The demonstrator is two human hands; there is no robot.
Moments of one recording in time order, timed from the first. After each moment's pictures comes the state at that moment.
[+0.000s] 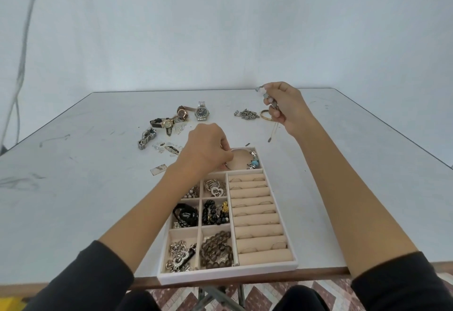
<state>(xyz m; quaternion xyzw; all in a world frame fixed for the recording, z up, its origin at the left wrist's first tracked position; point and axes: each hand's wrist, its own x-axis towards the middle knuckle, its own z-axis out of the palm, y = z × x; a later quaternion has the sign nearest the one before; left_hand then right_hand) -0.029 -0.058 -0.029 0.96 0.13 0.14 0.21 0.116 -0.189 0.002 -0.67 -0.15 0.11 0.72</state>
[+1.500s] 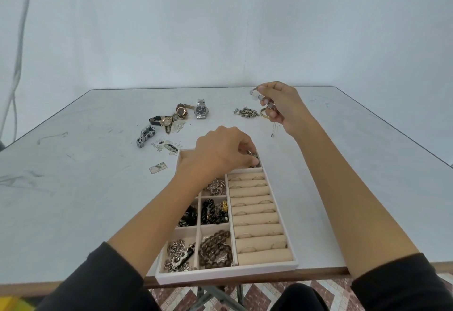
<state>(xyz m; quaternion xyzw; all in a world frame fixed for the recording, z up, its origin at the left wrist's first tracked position) -0.031 -0.083 -0.019 0.97 0.08 0.07 0.20 0.113 -0.186 0.001 -0.69 -0.17 0.11 0.69</state>
